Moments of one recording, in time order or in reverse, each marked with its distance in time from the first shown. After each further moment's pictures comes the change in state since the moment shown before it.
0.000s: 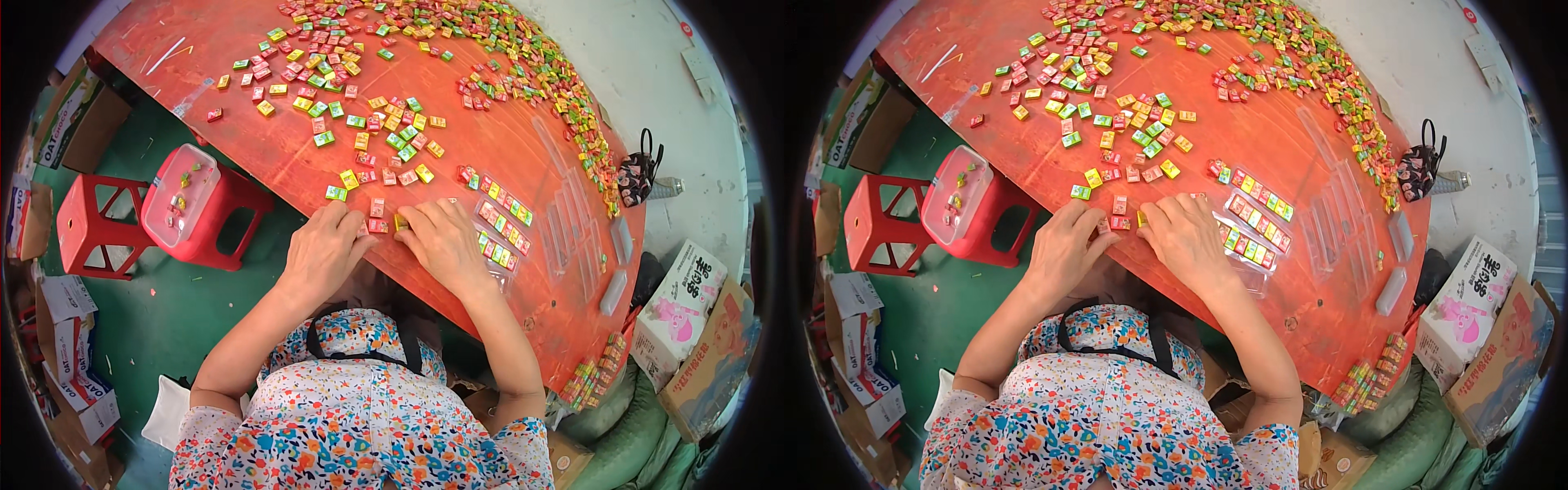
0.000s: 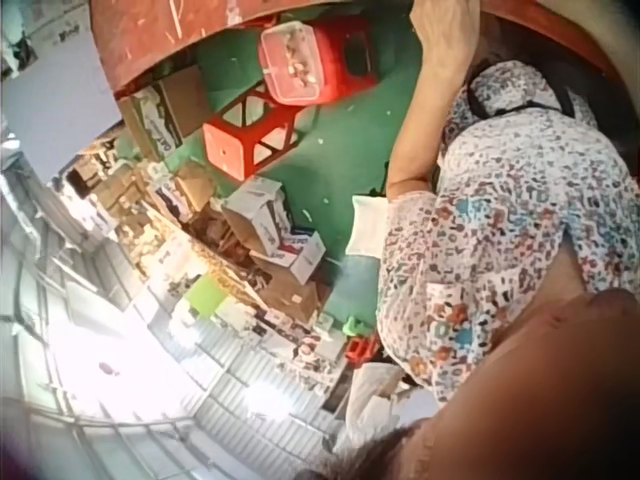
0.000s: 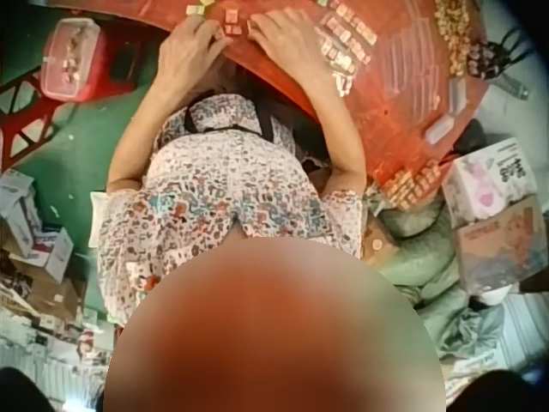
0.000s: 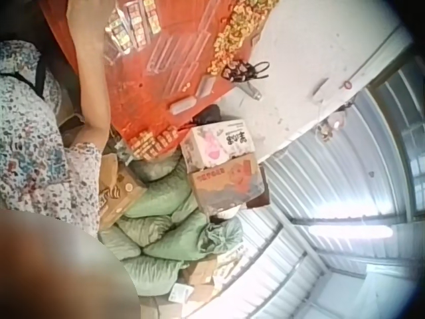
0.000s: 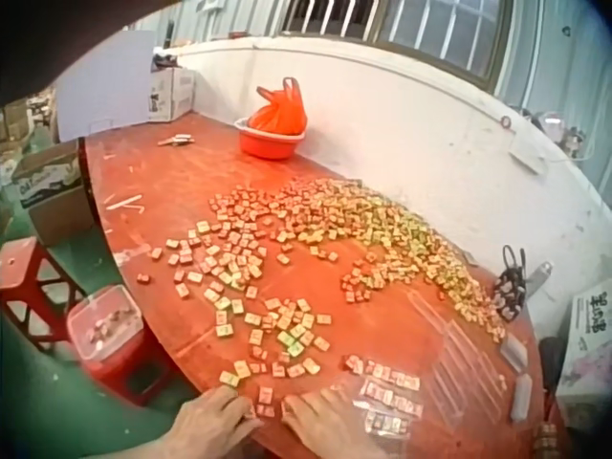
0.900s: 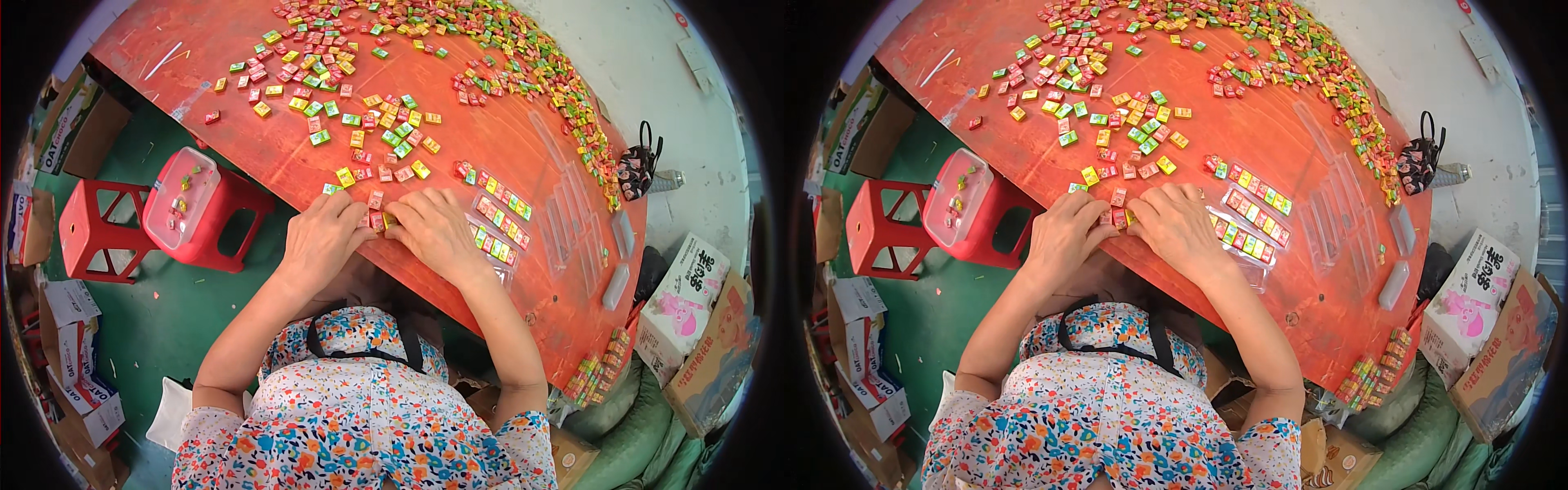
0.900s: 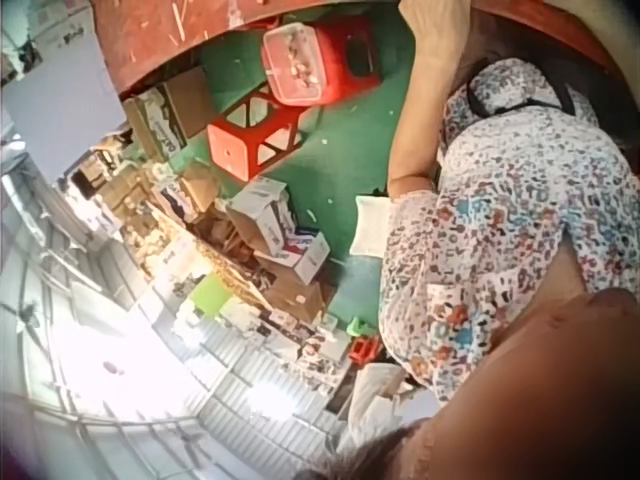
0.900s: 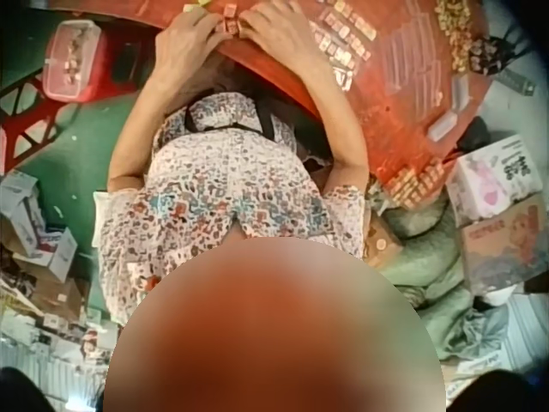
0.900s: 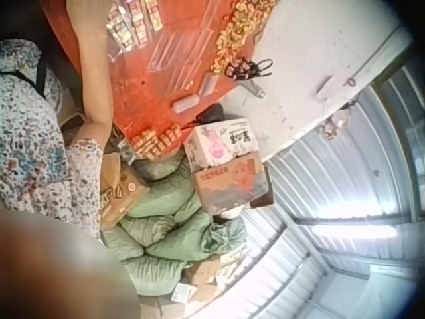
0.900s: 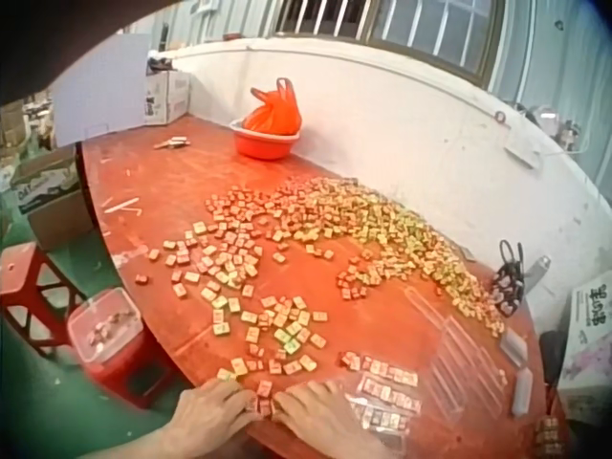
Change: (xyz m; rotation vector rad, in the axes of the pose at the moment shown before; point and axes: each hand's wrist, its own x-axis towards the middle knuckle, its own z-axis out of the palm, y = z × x) left_hand 0.012 -0.001 -0.001 0.085 0.024 0.089; right_hand 0.006 0.008 0.005 0.106 0.041 -0.082
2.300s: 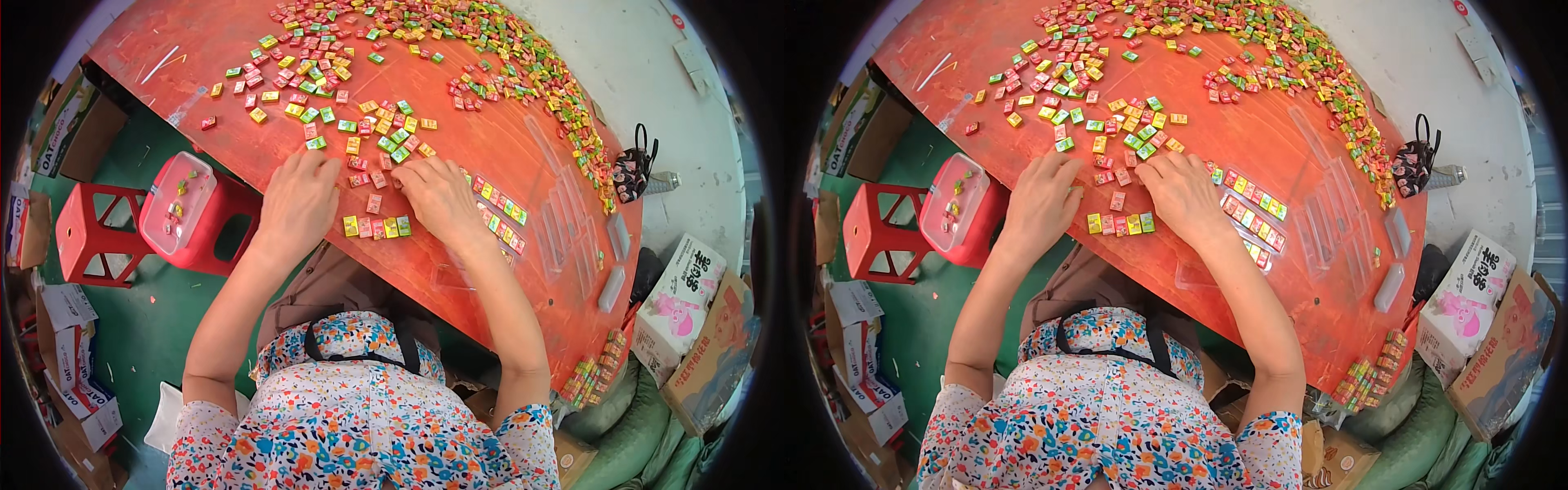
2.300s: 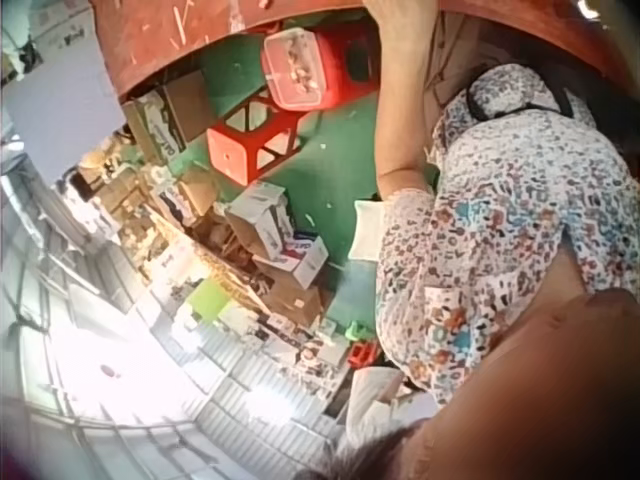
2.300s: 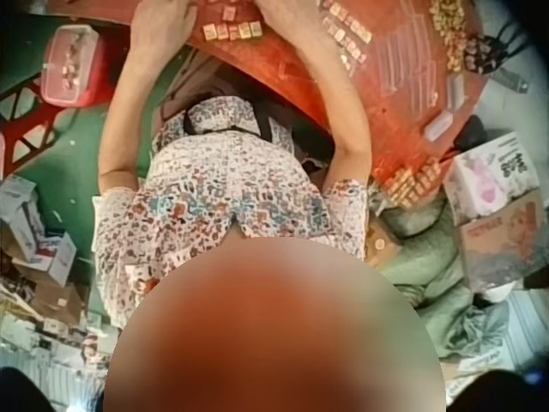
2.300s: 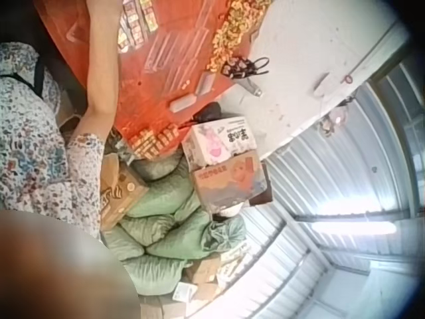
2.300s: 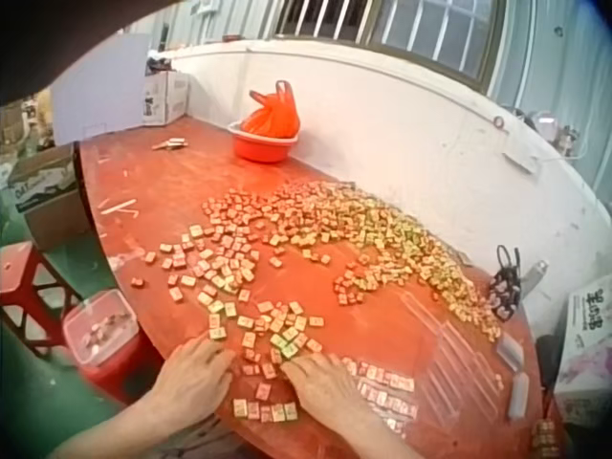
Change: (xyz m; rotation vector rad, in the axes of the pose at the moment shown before) left_hand 0.035 -0.029 -0.014 0.162 0.079 0.026; right_hand 0.032 0.035 0.000 -0.174 -0.029 0.046
